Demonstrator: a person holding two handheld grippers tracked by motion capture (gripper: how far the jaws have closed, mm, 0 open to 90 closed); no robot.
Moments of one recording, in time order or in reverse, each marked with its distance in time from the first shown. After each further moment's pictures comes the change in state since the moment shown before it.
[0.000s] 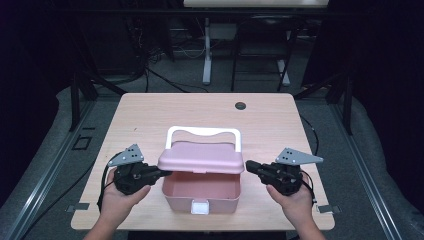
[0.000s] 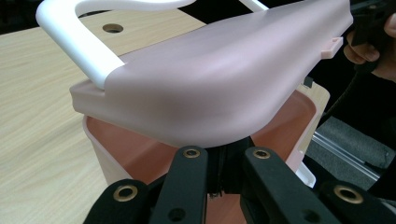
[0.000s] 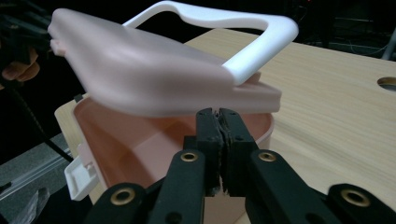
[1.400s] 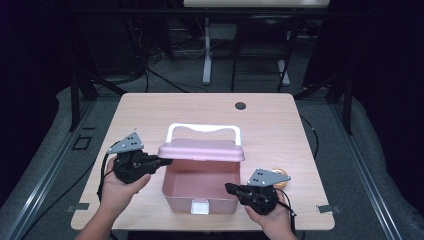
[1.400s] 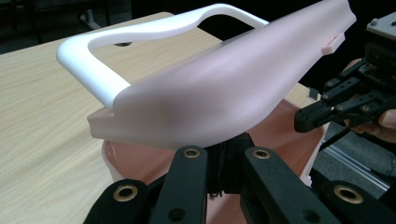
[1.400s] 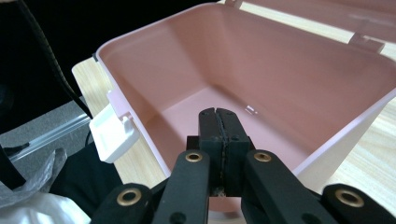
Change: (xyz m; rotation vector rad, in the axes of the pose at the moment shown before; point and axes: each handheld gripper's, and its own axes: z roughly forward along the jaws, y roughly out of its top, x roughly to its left) left arm 0.008 0.024 0.000 -0.012 0.013 -0.001; right arm 0.040 -0.040 0.041 0.111 0.065 -0.056
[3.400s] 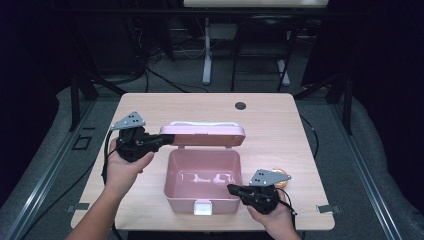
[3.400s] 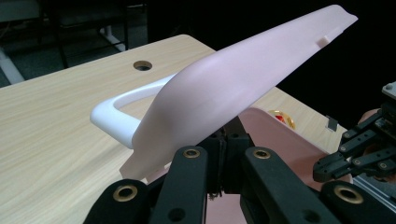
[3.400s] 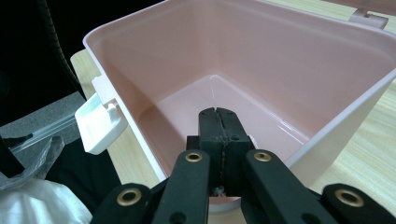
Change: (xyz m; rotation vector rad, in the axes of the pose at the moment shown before) left arm 0.020 0.039 0.010 -0.046 0.056 -0.027; right arm -0.012 -0.009 0.002 0.019 0.021 -0.013
